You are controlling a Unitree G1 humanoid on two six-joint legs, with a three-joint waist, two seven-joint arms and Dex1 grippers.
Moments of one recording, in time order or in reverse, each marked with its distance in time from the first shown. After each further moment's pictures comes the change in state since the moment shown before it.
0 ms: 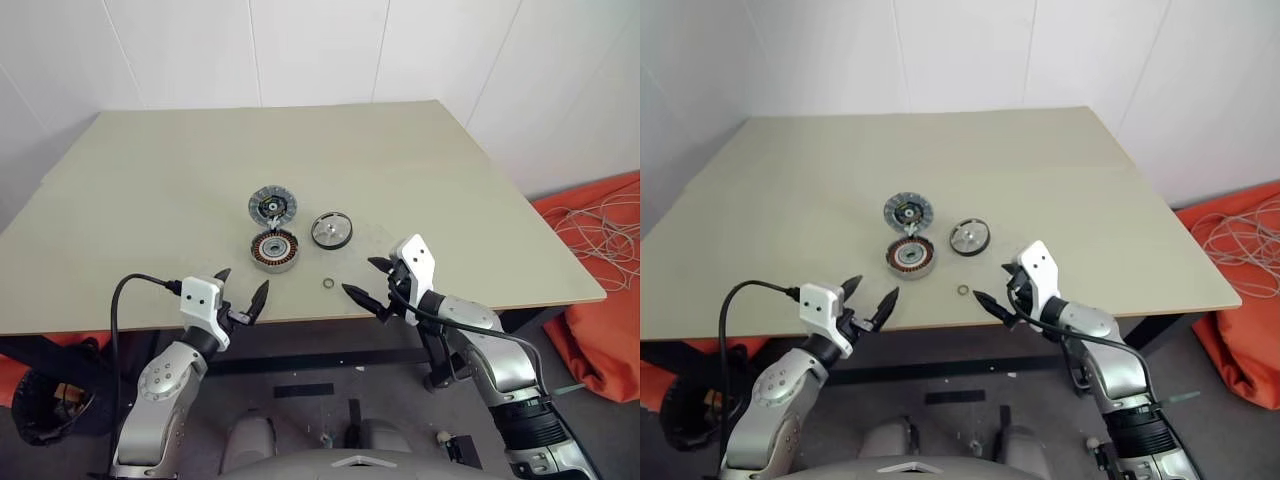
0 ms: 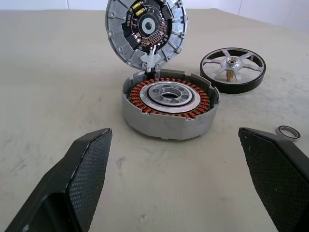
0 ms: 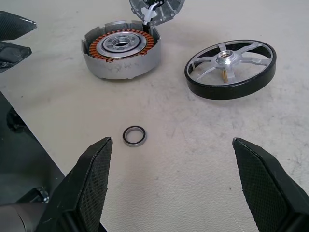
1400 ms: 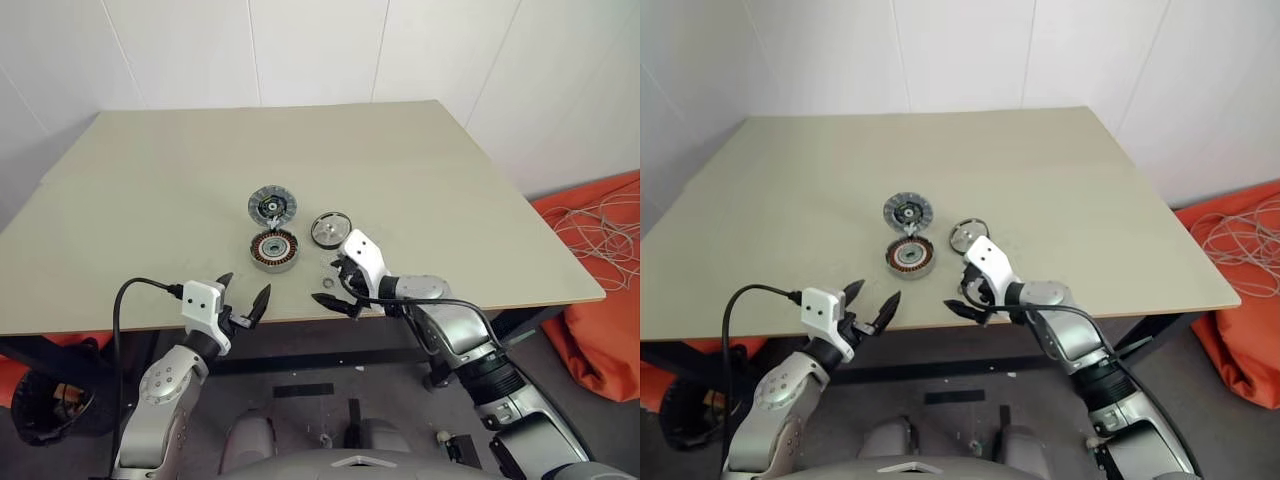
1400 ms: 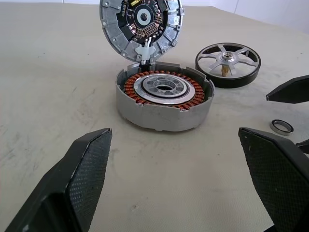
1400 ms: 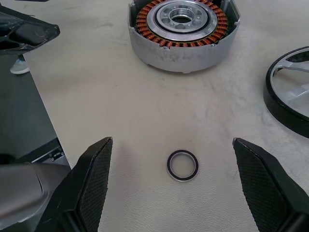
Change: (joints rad) left arm 0.012 -0.009 -0.004 0.020 -0.004 -0.023 -0.016; right arm -0.250 0.037 0.213 0.164 -0.118 0.129 0.074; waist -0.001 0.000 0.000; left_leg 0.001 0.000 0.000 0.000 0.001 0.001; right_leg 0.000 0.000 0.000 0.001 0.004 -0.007
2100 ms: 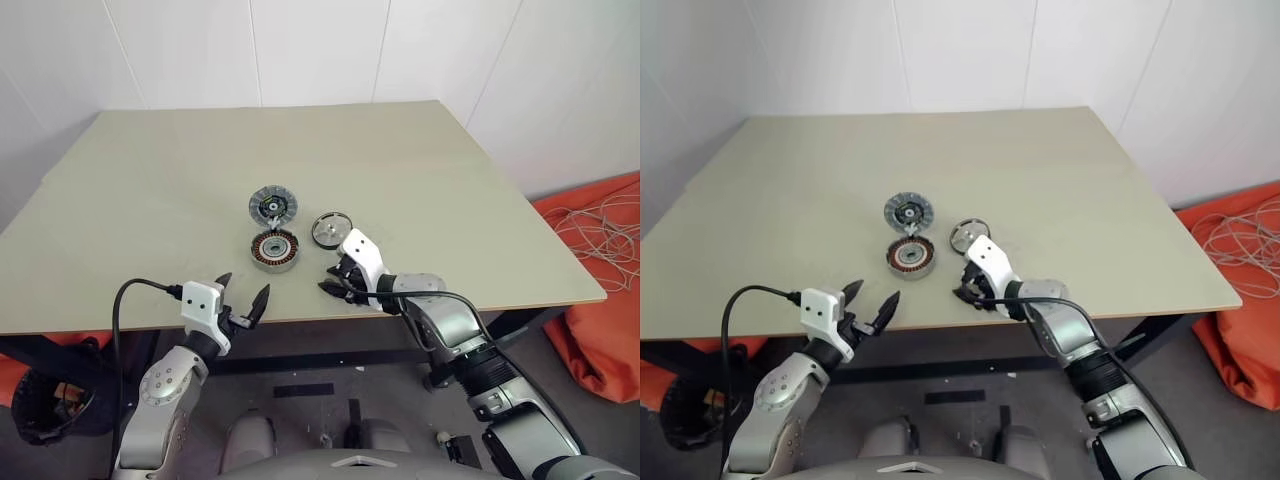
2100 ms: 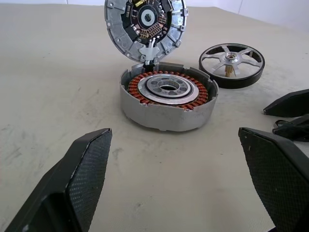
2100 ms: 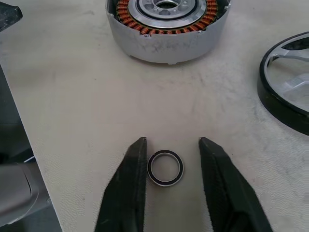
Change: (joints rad) left arm 0.005 0.000 -0.002 0.000 0.003 -0.008 0.014; right arm -0.030 0.018 -0.013 0.113 -0.024 -0.059 0.002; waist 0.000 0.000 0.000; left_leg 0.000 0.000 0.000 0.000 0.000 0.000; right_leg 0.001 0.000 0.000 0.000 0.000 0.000
